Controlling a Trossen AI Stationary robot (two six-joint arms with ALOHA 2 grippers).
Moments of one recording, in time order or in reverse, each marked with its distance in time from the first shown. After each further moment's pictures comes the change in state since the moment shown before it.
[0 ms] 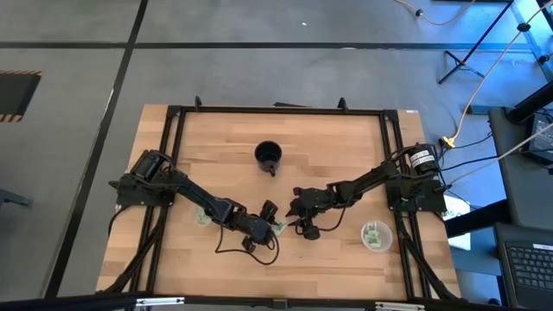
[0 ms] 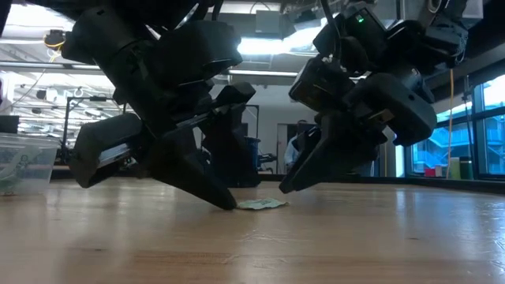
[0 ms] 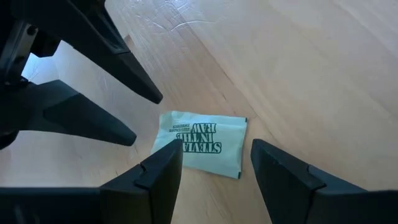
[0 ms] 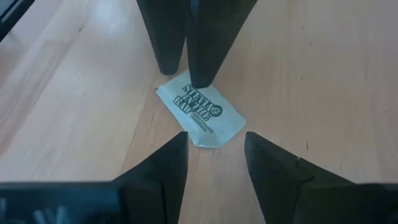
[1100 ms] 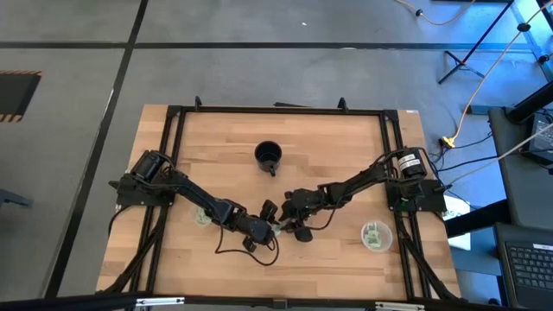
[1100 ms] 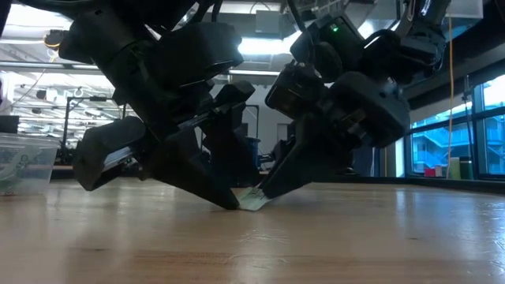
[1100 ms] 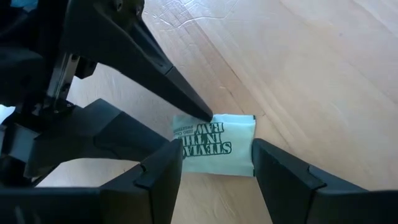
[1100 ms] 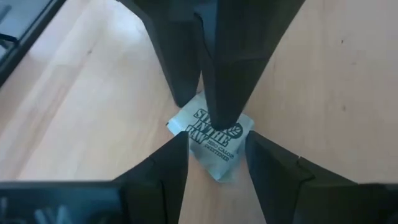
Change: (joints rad) left arm -0.002 0.006 -0.004 -0.005 -0.047 0.001; right arm 0.004 0.125 0.109 -0.001 -0.107 0.049
